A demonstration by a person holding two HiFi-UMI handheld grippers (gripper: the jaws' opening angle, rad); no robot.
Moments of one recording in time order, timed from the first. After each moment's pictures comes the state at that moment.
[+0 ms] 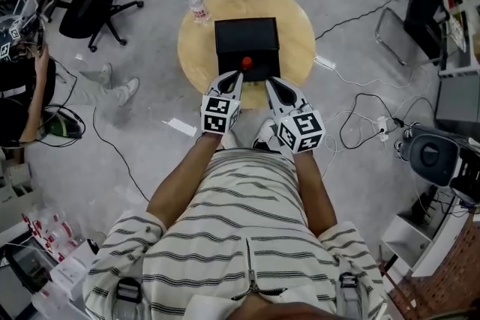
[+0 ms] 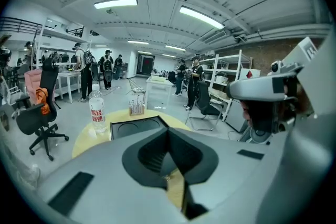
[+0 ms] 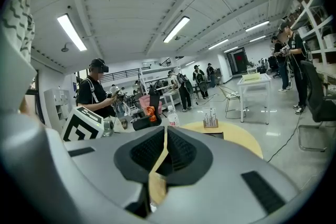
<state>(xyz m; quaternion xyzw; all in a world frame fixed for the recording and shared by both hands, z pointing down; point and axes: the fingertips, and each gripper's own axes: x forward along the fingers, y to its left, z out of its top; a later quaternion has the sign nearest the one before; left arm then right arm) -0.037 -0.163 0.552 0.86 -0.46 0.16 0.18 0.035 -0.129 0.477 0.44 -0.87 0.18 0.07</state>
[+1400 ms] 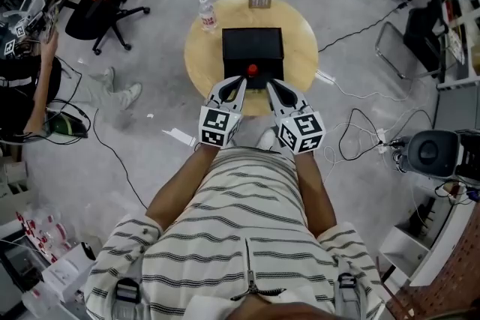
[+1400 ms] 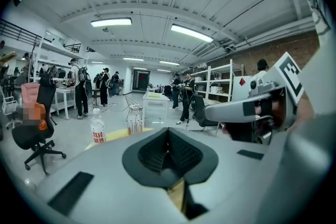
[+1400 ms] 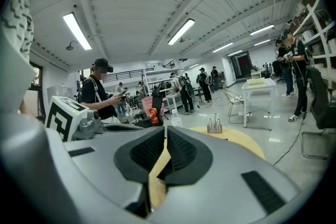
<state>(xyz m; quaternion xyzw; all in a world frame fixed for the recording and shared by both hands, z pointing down) -0.049 -0.150 0.487 0.88 -0.45 0.10 0.10 0.016 -0.136 0.463 0.43 -0.88 0.16 0.07</state>
